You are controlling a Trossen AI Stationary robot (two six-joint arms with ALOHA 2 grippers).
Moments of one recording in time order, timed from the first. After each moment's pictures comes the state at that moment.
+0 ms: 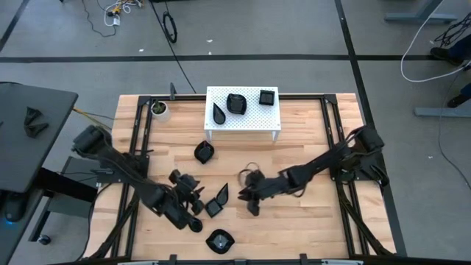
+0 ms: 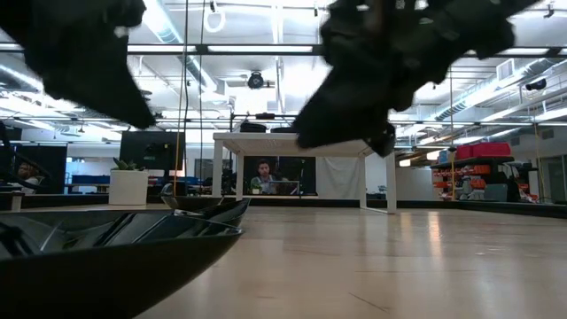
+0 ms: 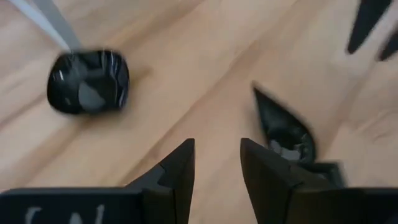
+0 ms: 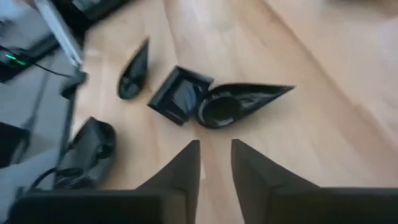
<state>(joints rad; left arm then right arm) -0.70 1.57 0.91 -0.61 -0.85 -1.28 0.36 1.79 0.93 0.23 0.19 0.68</state>
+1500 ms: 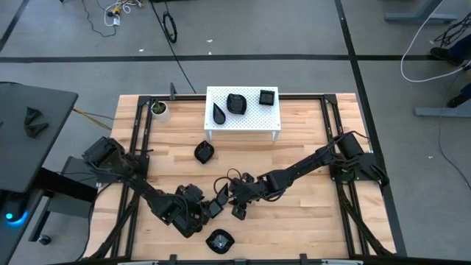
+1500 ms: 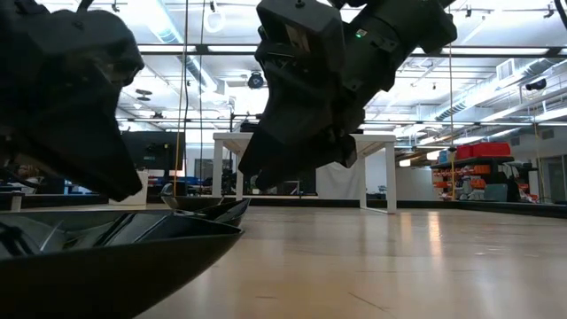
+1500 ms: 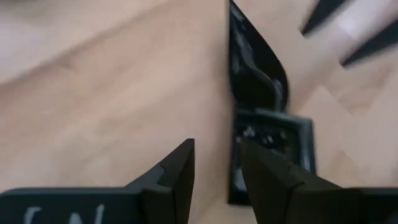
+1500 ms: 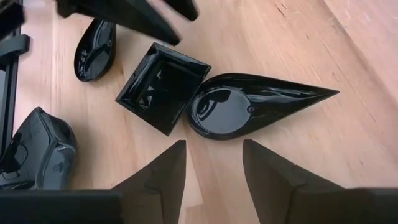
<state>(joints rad) -0.72 1.76 0.91 -0.38 -0.69 -1.52 0.34 2.01 1.25 -0.07 0.14 0.65</state>
